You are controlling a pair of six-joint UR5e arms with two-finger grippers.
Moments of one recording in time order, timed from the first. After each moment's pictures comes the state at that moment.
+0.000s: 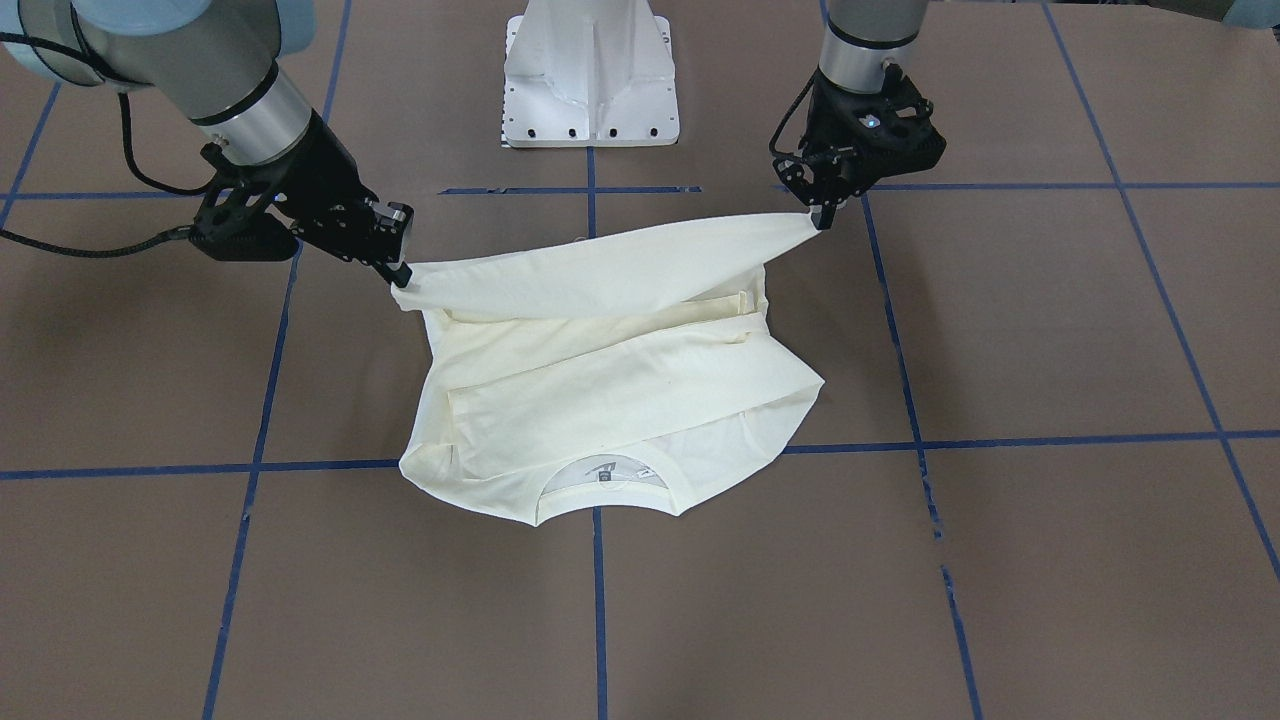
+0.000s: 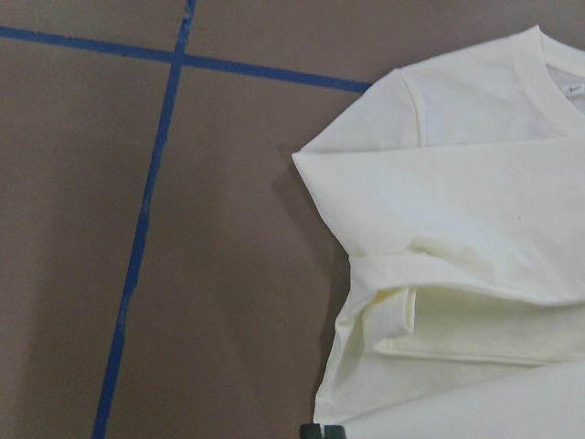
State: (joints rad) left arm -0.65 -2.00 -2.12 -1.30 -1.82 -1.28; right arm 0.80 -1.14 1.91 -1.35 2.10 1.44
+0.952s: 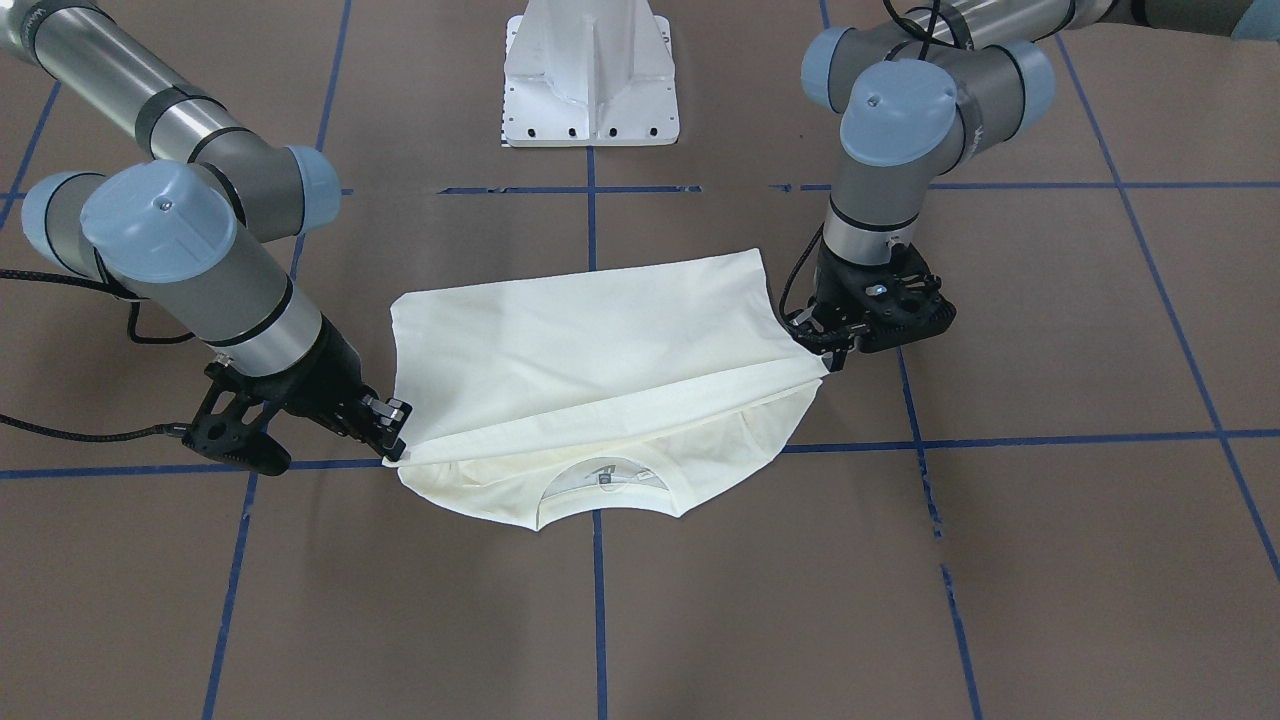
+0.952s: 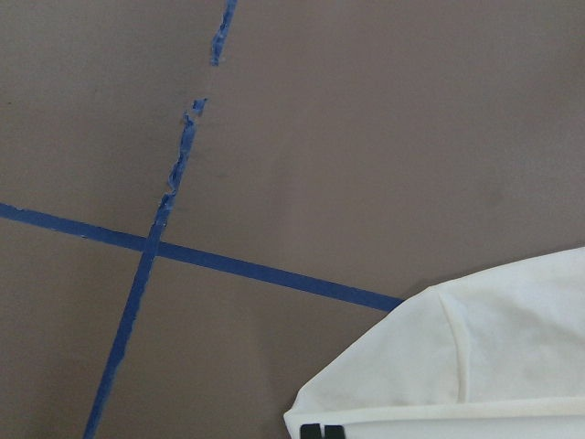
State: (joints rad) left arm -0.74 -2.11 -1.75 -1.57 -1.82 -1.27; right arm 0.87 -0.95 1.46 -1.14 2.09 1.44
